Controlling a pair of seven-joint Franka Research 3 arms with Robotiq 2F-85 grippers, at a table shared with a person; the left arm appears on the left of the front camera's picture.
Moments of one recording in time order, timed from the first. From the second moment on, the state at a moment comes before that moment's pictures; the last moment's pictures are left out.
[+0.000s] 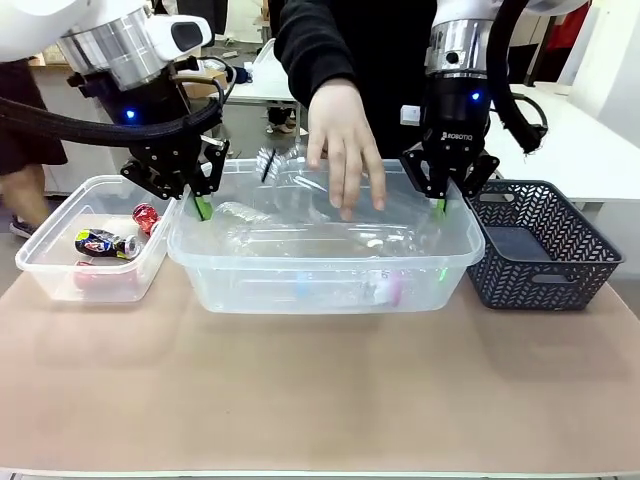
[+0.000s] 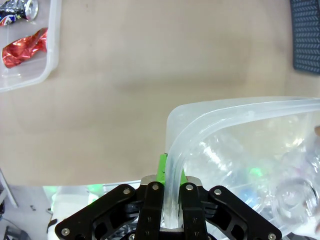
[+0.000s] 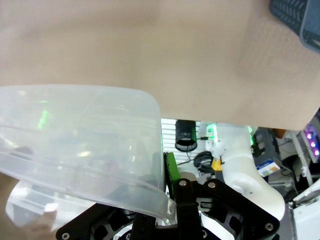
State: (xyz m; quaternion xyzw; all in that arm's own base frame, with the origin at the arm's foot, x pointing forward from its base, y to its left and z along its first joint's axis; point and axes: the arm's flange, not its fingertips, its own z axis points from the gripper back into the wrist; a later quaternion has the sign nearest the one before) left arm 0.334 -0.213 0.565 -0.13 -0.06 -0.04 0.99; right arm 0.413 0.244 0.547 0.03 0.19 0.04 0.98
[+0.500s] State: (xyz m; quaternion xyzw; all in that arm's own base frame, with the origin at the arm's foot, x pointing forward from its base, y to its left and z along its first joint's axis) left arm 0.334 -0.213 0.565 -0.13 -0.06 -0.04 0.99; right arm 0.413 0.244 0.547 0.03 0.19 0.04 0.98
